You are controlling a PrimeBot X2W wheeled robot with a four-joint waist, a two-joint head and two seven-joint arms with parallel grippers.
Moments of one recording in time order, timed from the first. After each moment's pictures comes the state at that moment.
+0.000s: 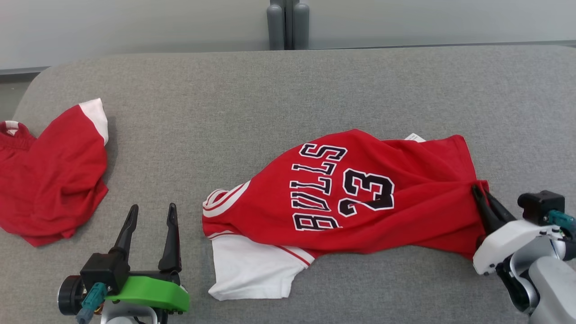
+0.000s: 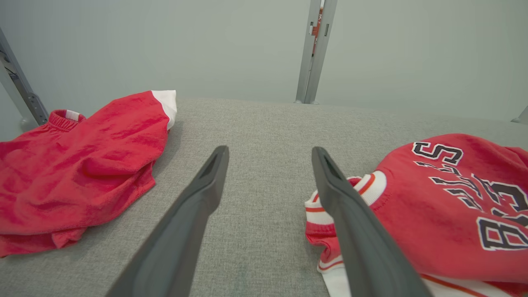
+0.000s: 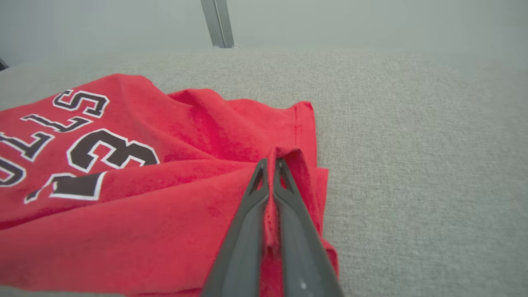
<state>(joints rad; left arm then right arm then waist) -0.05 0.05 -0.03 0.22 -0.19 -0.11 -0.26 -0.26 -0.41 0.29 0.51 0.52 0.13 -0.21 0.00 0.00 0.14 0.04</state>
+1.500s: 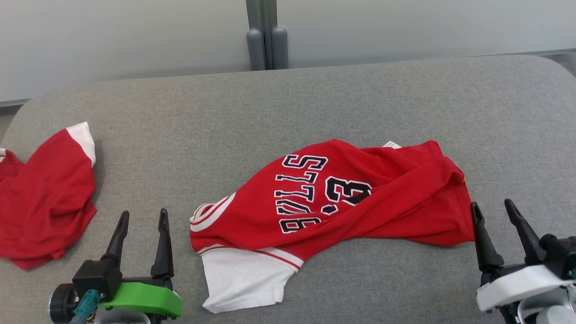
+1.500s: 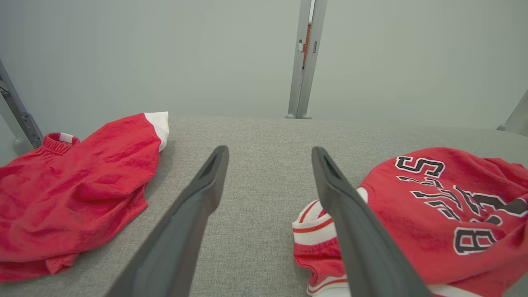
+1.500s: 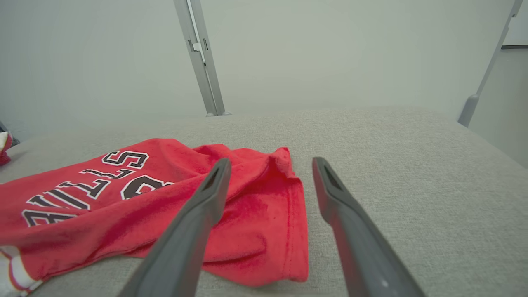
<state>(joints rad) -0.03 0.05 0.00 0.21 -0.17 -0.11 -0.26 0.02 -0.28 0.05 0.15 0.37 0.13 -0.26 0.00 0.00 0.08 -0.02</state>
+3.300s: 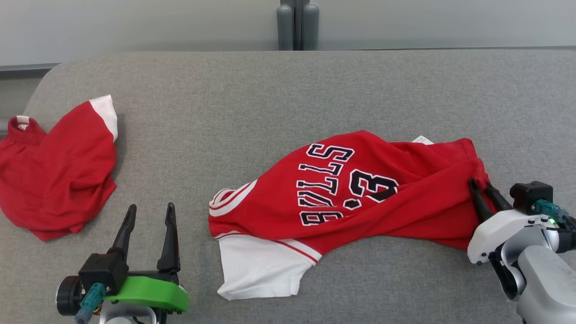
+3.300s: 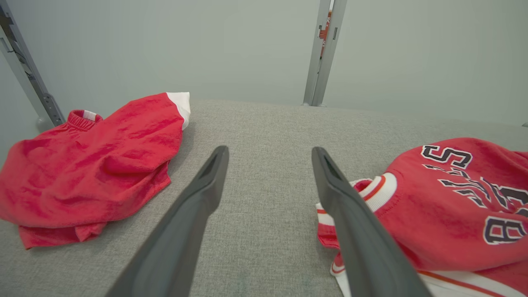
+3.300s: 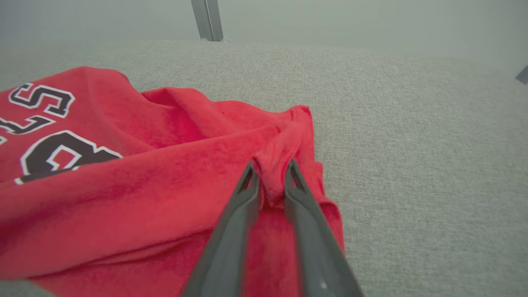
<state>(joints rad) -0.05 0.05 -0.03 0.21 -0.18 -0.11 -0.26 -0.39 -0.34 0.25 0.72 0.41 0.13 -0.25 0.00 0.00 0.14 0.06</state>
